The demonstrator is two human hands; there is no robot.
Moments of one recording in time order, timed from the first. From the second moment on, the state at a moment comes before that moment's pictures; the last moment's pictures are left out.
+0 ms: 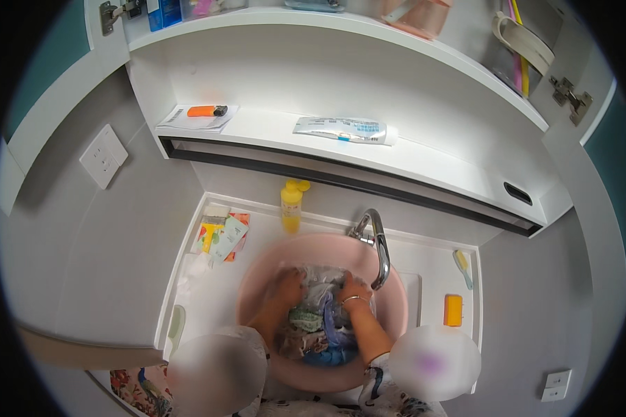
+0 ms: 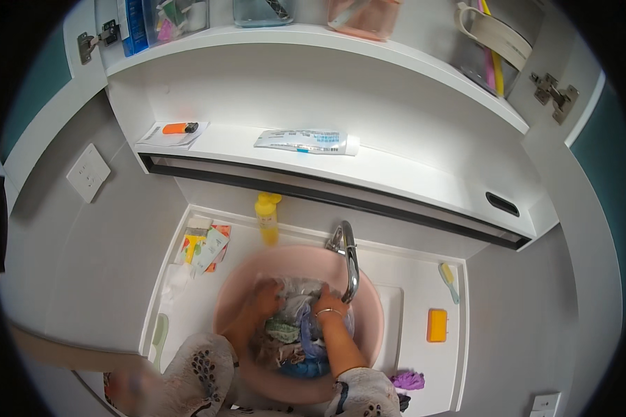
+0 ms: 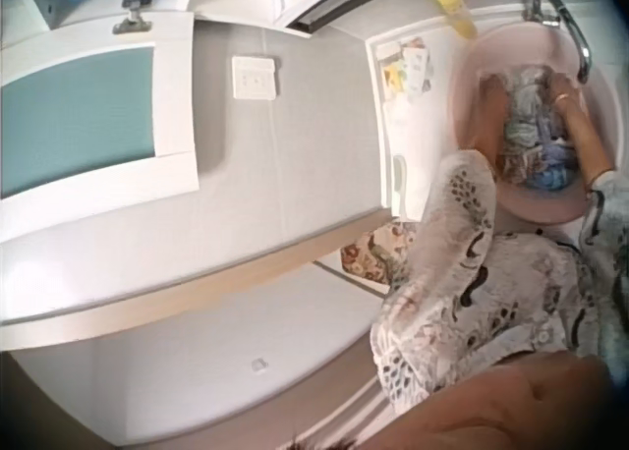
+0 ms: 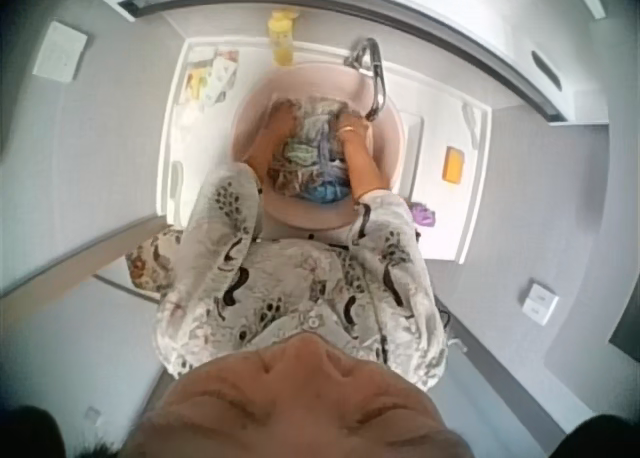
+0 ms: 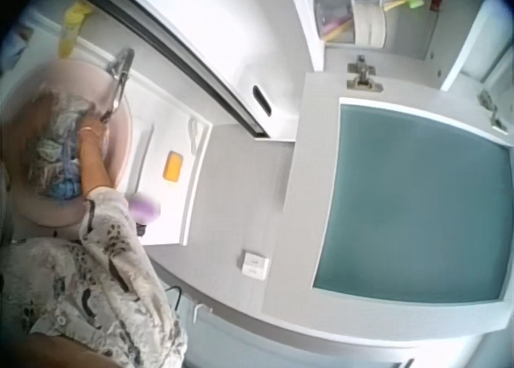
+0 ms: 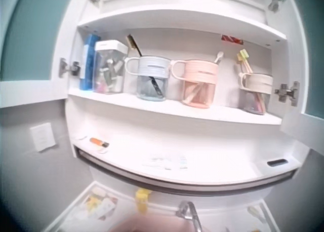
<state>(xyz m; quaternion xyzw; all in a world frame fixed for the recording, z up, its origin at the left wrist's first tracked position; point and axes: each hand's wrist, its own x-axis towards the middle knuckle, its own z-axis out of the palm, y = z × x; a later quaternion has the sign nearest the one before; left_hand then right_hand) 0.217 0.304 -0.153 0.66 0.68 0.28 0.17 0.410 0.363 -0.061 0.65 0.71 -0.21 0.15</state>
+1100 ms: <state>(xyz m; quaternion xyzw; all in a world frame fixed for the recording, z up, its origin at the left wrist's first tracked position) 0.213 0.290 -0.123 0.30 0.70 0.45 0.47 0.426 0.366 -0.112 0.66 0.64 -0.25 -0.30</state>
